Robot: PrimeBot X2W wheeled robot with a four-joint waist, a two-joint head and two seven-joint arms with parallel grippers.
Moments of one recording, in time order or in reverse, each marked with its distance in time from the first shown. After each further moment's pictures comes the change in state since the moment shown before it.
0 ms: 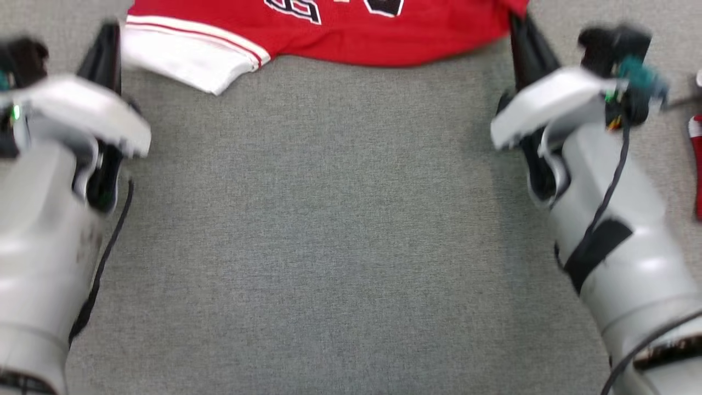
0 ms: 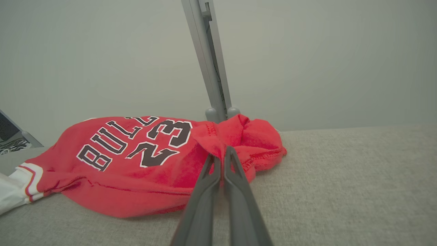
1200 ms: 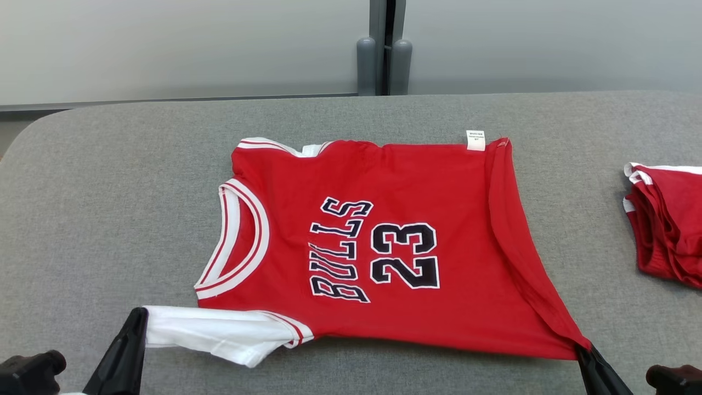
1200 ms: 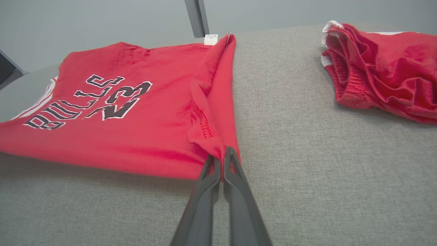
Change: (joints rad) left arm 1.338 0.237 0.311 -1.376 0.007 0.386 0.248; right arm 1.392 0.000 -0.275 -1.202 -0.105 0.001 0.458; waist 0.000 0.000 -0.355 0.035
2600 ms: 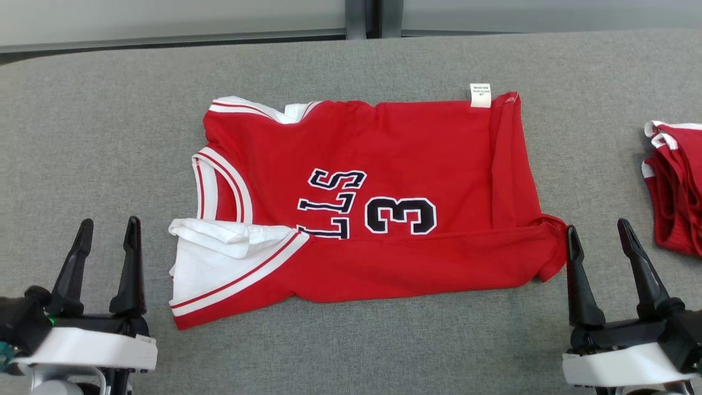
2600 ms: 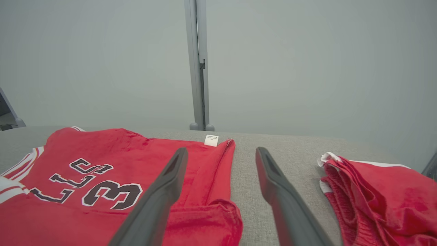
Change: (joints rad) left arm -0.334 -0.105 0.016 0.335 0.166 -0.161 -0.254; right arm -0.299 -0.001 0.037 0.061 -0.167 -0.001 -0.361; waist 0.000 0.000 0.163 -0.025
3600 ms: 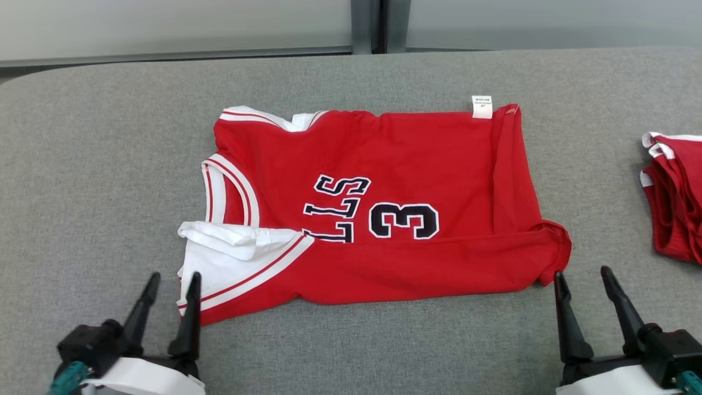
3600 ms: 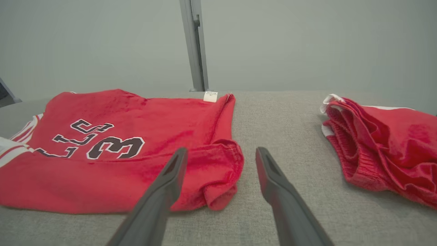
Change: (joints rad) left arm 0.067 -0.109 -0.043 0.131 0.083 -0.087 0.004; right arm 0.092 0.000 0.001 0.064 0.044 0.000 0.038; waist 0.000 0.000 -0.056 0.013
